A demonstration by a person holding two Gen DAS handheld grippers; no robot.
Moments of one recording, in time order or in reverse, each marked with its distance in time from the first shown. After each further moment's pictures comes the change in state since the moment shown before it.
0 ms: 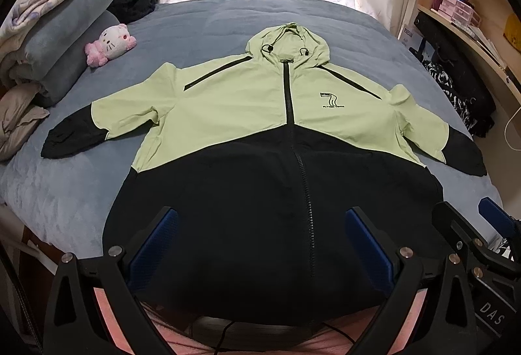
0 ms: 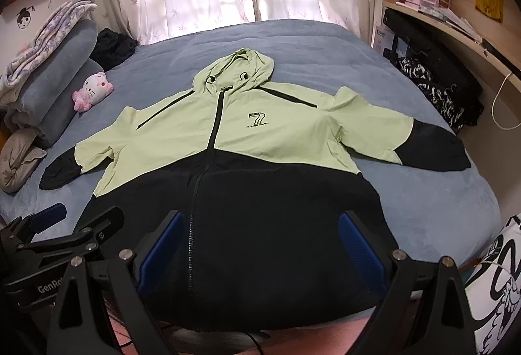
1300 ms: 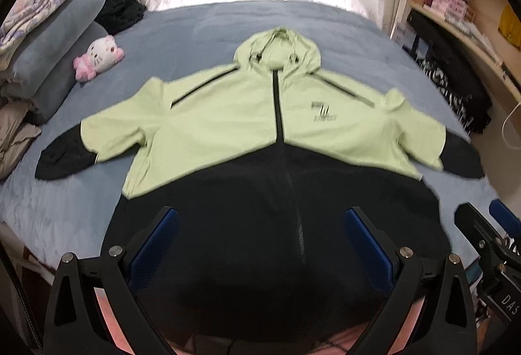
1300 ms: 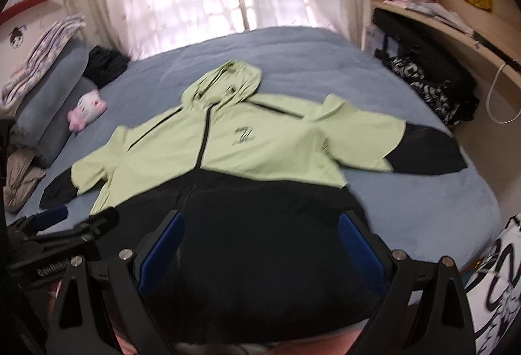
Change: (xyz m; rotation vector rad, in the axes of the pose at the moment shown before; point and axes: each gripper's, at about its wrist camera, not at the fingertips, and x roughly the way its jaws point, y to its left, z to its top) left arm 0.008 -0.013 0.041 0.032 -0.024 -0.033; right arm -0.007 -0.030 0.024 0.055 -0.049 -0.018
